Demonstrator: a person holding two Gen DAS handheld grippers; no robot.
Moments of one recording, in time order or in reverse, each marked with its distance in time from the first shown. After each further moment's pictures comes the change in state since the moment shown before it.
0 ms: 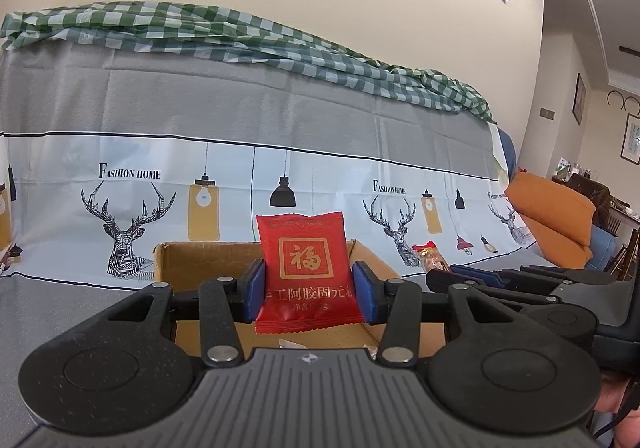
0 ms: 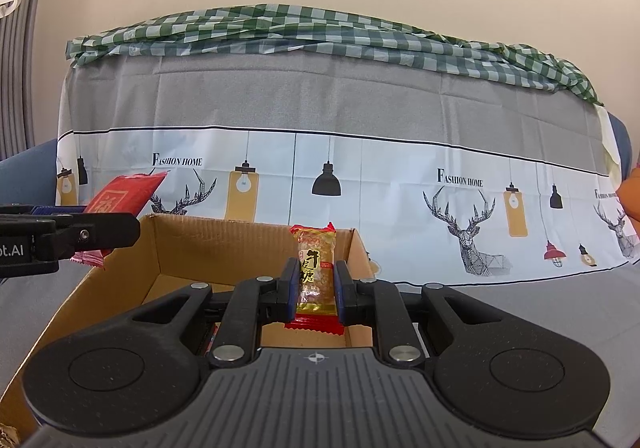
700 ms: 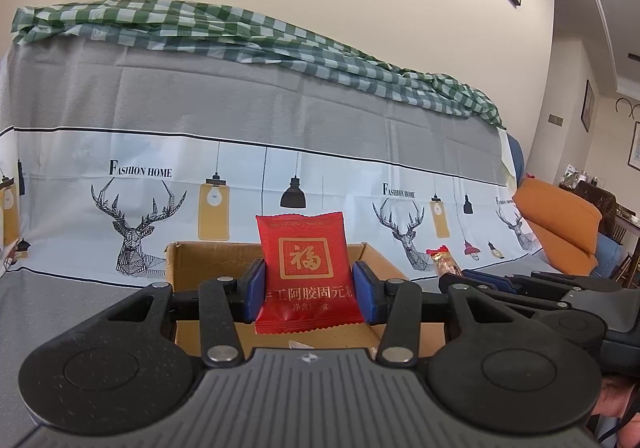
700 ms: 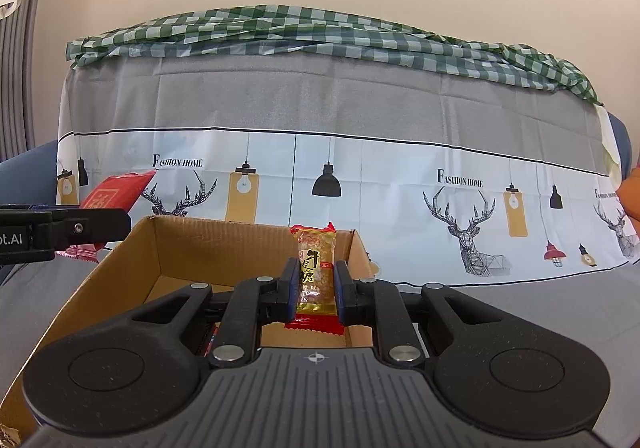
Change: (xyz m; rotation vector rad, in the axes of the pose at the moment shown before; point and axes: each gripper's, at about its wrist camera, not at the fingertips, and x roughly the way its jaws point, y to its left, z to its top) left arm -0.002 0.005 0.002 -0.024 -0.001 0.023; right arm -0.001 0.000 0.001 0.003 -0.001 -0.001
